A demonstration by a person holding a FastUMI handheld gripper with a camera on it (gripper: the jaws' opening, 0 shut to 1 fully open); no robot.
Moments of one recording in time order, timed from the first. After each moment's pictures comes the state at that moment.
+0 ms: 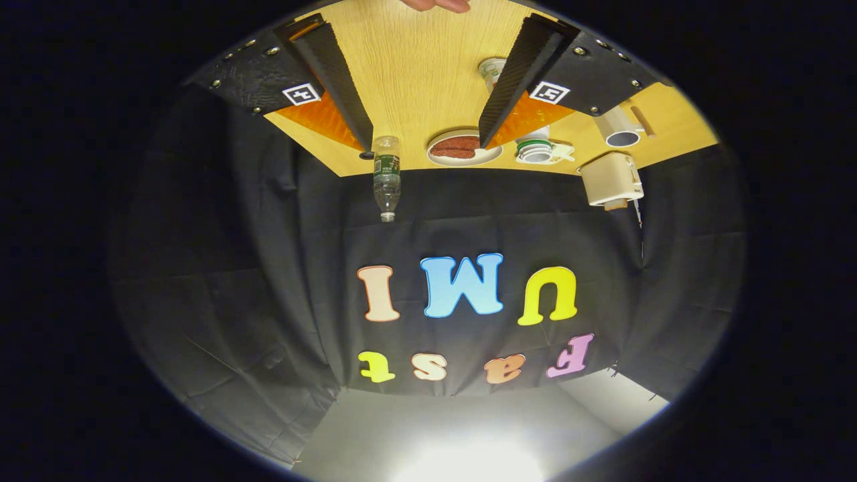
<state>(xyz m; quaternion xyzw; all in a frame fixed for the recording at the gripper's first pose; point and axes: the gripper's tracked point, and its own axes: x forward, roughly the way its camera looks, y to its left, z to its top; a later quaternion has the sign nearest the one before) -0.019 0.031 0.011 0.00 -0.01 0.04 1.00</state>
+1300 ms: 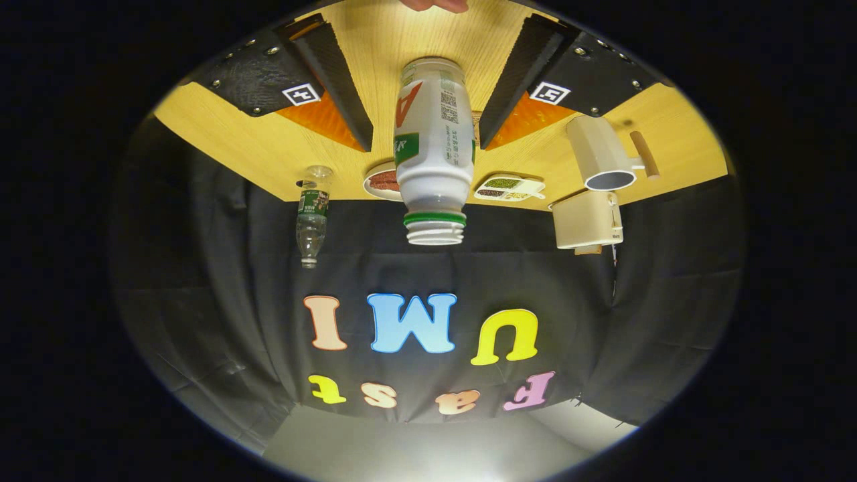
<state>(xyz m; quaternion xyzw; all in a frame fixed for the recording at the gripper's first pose) 0.038 0.139 -0.086 -0.02 0.04 0.09 1.00</state>
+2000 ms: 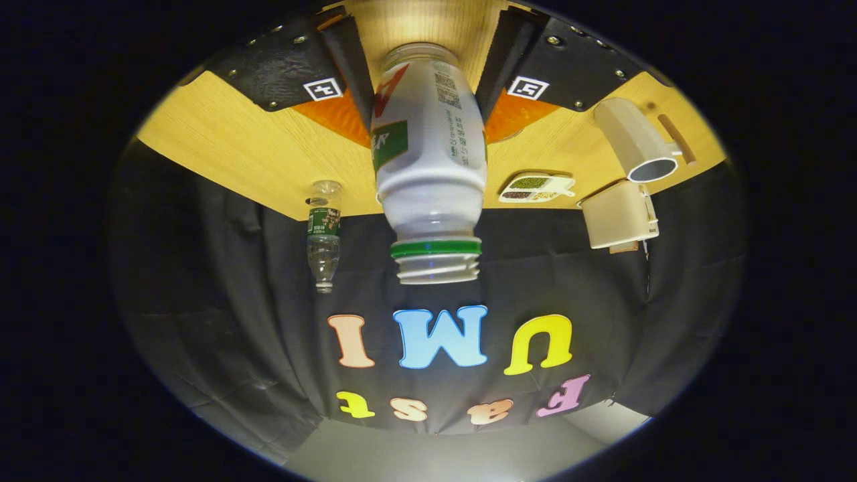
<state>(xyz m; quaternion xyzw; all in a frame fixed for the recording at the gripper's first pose) 0.072 0.133 -0.100 0.00 0.05 0.02 1.00</state>
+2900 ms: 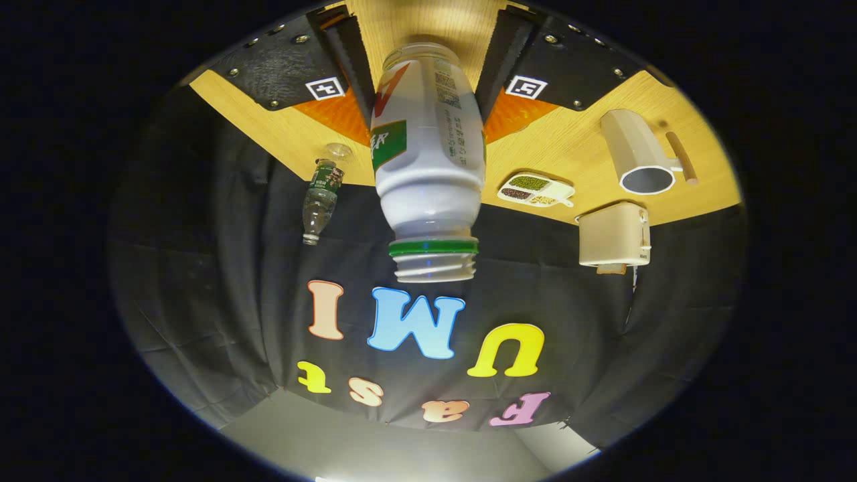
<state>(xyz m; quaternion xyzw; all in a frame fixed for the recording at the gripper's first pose) 0.066 0.150 -0.057 -0.12 0.03 0.05 0.99</state>
